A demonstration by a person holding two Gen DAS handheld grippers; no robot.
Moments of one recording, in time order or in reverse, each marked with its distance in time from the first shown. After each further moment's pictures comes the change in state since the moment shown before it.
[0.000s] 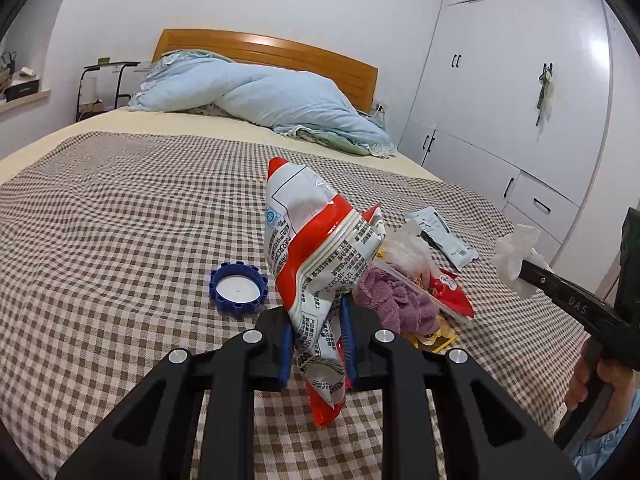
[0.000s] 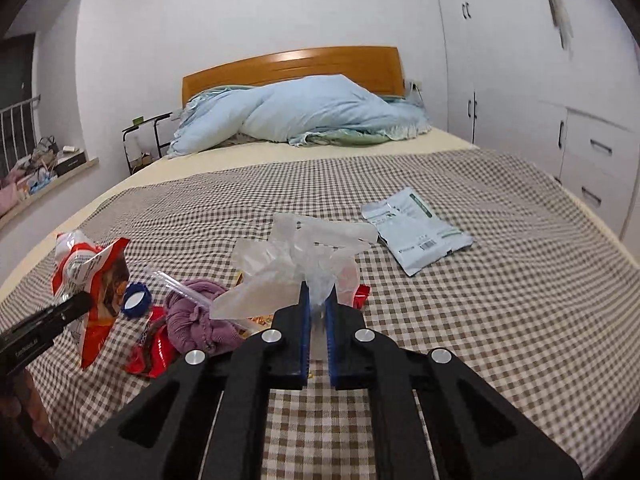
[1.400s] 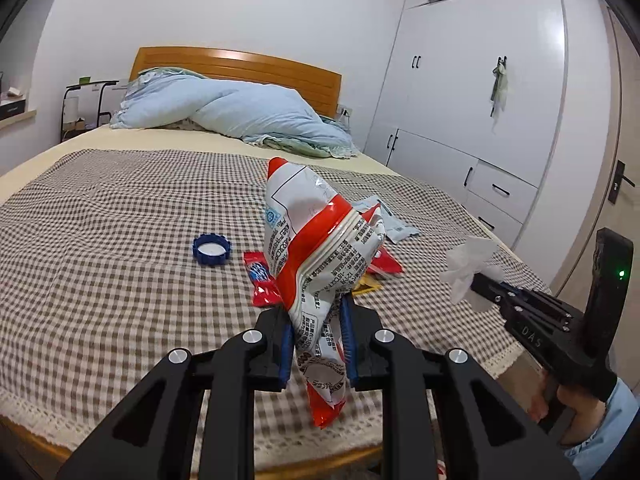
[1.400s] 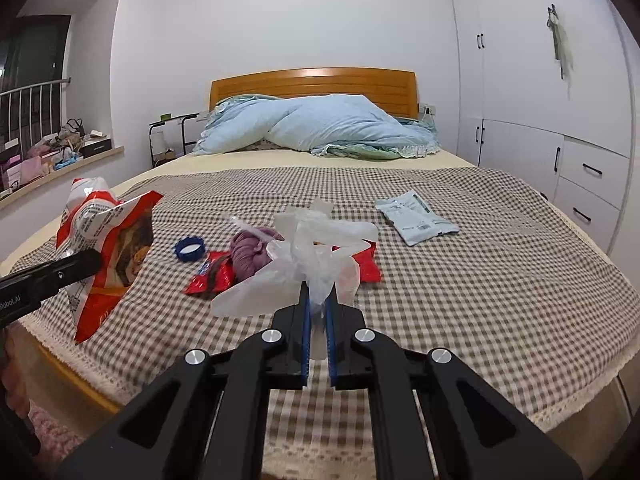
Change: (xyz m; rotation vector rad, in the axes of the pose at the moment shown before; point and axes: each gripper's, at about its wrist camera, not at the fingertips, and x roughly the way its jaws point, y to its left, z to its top) left arm -0.111 -0.044 -0.044 0.064 -0.020 -0.086; right arm -0.096 0.027 -0.067 -0.084 -0.065 0.024
